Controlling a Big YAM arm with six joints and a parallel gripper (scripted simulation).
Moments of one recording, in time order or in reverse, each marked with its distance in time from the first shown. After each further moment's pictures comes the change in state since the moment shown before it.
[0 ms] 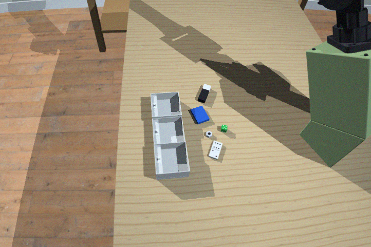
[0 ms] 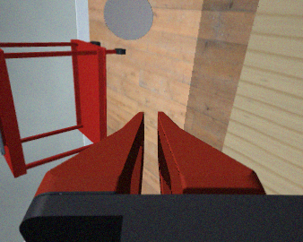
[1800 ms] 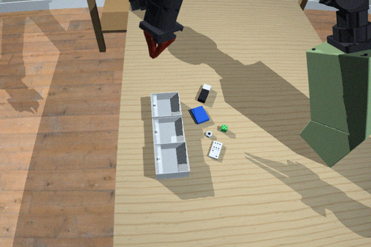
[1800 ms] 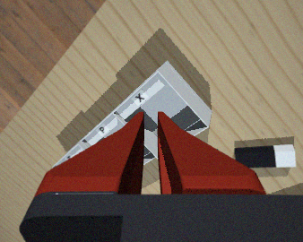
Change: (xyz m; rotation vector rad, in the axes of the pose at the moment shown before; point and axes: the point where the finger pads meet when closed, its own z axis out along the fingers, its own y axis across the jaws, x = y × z) arm 0.345 -0.011 -0.123 0.424 0.563 -0.685
